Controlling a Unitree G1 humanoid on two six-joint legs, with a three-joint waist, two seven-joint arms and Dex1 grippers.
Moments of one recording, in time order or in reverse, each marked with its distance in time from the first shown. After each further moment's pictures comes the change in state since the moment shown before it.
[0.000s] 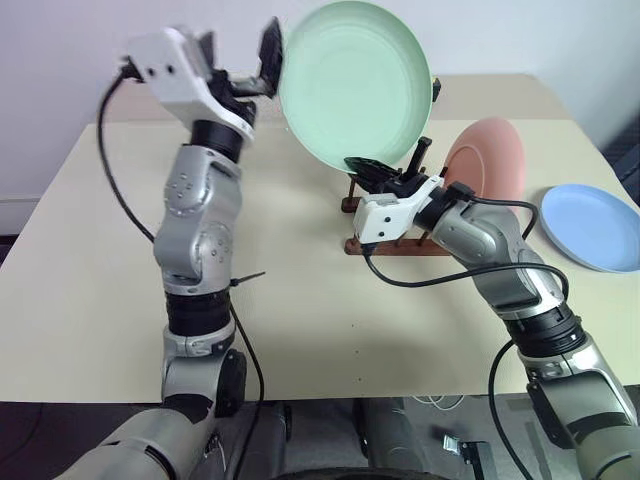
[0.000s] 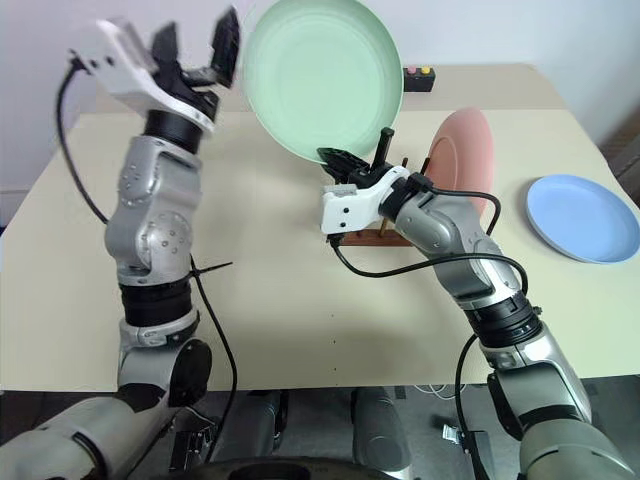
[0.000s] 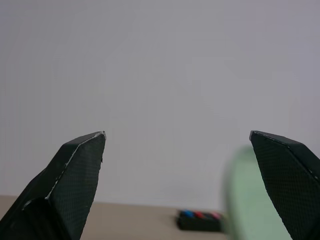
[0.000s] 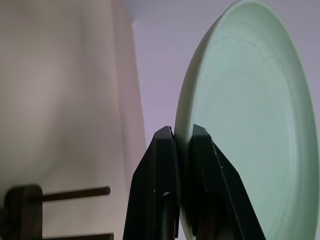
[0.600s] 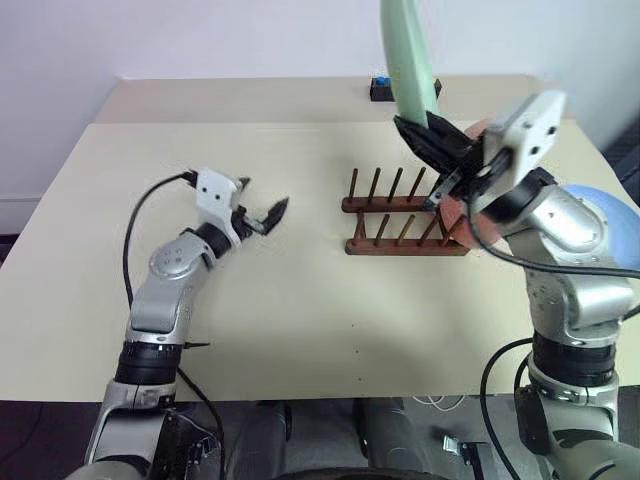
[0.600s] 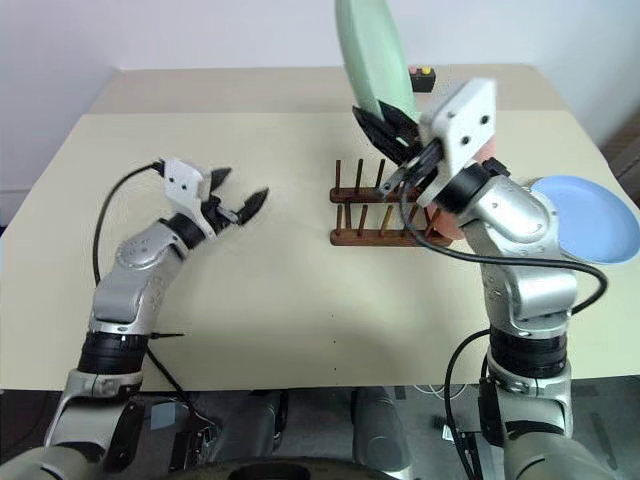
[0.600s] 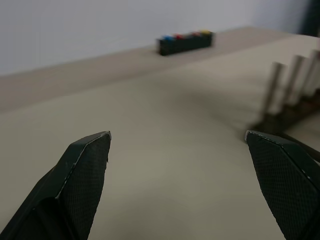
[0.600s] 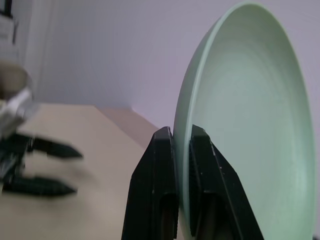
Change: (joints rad) left arm 0.433 0.239 -0.239 0.037 -0.012 0.037 -0.550; right arm 0.108 0.100 -0.428 -0.396 0.986 0.712 0.105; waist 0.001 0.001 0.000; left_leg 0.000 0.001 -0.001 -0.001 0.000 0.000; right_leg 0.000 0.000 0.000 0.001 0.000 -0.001
